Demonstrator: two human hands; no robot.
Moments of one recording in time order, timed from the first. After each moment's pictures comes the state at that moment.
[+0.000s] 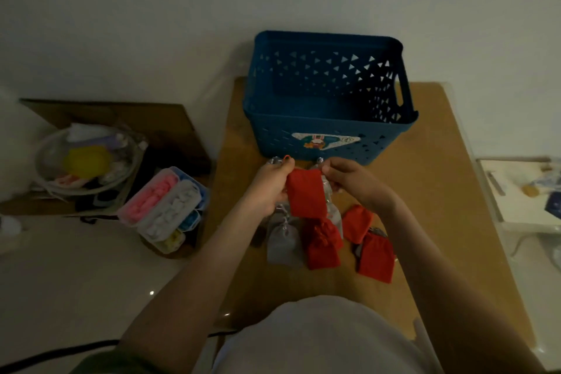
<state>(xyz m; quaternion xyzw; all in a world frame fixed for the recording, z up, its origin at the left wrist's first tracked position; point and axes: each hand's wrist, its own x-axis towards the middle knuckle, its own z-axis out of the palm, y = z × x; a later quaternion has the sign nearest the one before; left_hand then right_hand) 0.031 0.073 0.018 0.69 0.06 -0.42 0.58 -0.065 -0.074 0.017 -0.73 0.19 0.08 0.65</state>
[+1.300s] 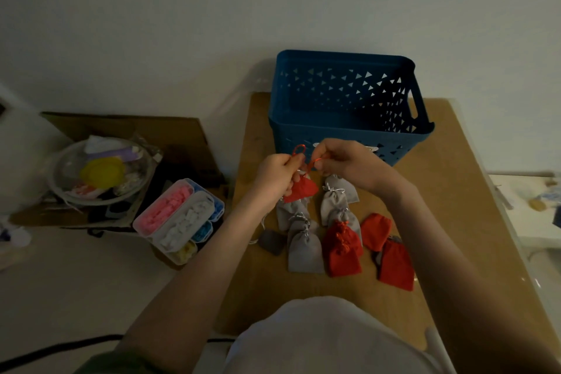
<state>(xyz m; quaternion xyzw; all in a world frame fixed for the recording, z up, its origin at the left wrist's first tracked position) 0.050 0.121 0.057 0.75 -0.12 -0.32 0.56 -0.028 -0.028 0.084 -0.85 0.07 0.02 0.51</state>
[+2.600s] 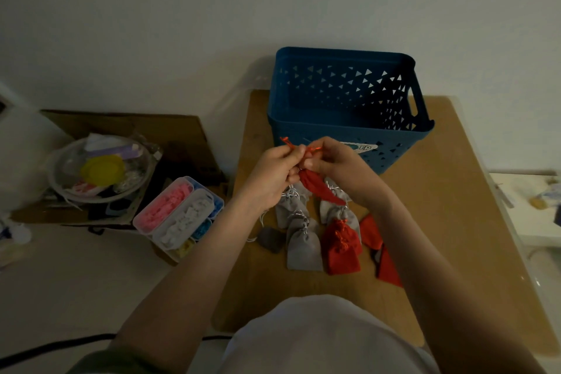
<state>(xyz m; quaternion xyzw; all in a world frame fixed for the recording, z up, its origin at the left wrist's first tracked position) 0.049 0.117 0.066 0.59 -0.06 -0.40 0.71 -0.027 -0.008 0.067 -0.74 0.14 -0.02 0.66</state>
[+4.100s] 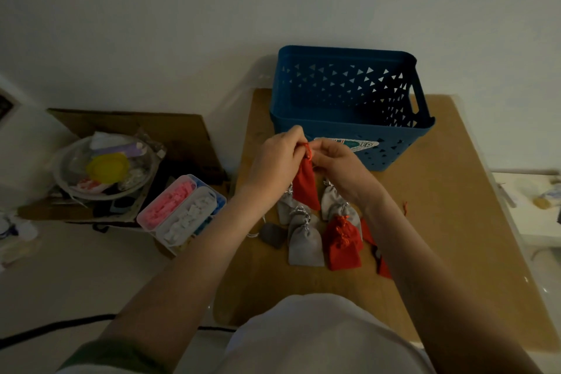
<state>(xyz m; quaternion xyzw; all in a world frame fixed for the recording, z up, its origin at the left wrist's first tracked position) 0.048 0.128 0.074 0.84 -0.41 0.03 0.36 -0.021 0.002 0.051 -0.63 0.15 -0.03 0.76</state>
